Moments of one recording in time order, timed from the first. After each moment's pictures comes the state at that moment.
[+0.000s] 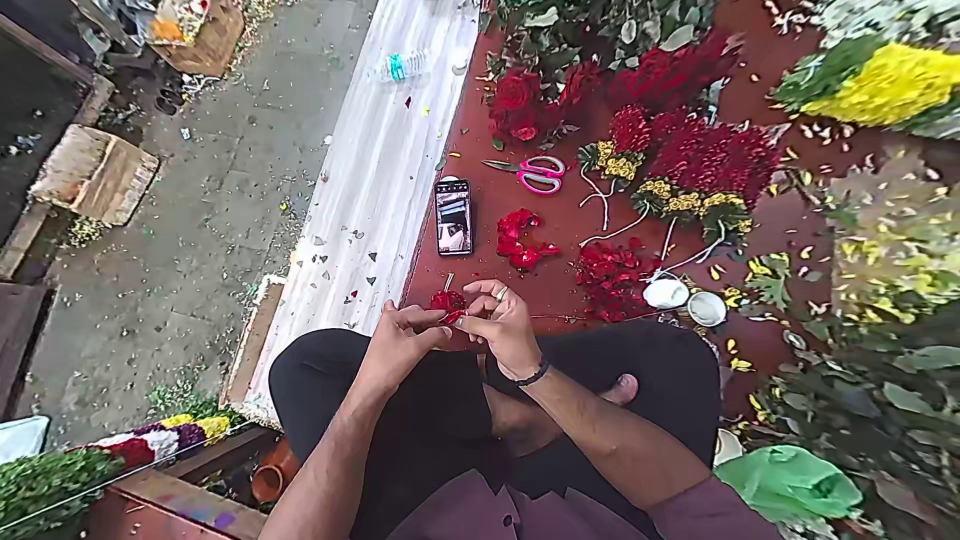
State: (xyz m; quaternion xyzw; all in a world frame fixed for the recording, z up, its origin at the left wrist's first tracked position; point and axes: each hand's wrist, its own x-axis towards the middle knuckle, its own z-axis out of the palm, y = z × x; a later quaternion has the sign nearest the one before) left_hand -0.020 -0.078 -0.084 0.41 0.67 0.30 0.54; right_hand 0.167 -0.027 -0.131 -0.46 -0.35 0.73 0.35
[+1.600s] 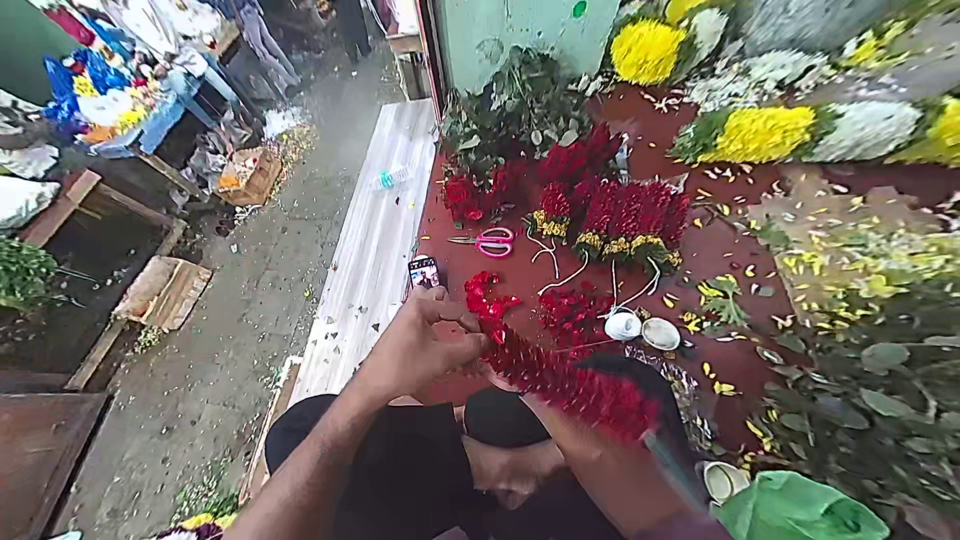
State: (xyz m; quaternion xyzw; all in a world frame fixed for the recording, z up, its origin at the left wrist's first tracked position) left_hand 0.061 0.038 0.035 0.68 0.54 0.21 0.44; right_hand 0.240 0.015 -0.078 -0.30 -0.39 0.81 0.33
